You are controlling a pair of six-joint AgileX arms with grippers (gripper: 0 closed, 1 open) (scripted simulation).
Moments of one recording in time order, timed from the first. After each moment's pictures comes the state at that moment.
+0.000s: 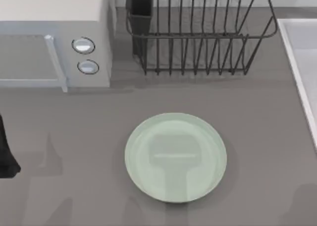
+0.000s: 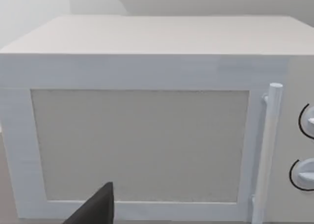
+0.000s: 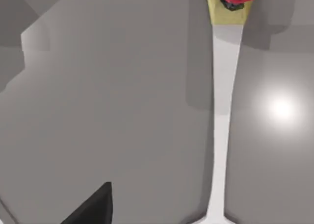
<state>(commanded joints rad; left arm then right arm) 0.00 0.00 0.00 0.00 0.00 0.00 -0.48 1.41 0.85 -1.02 -0.01 -1.63</state>
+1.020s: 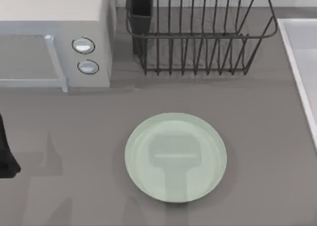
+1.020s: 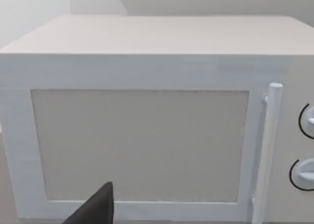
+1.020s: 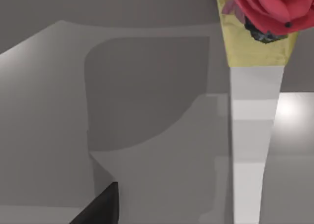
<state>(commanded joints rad) 0.00 0.00 0.00 0.00 0.00 0.00 -0.48 1.61 0.63 -0.58 -0.01 -1.62</state>
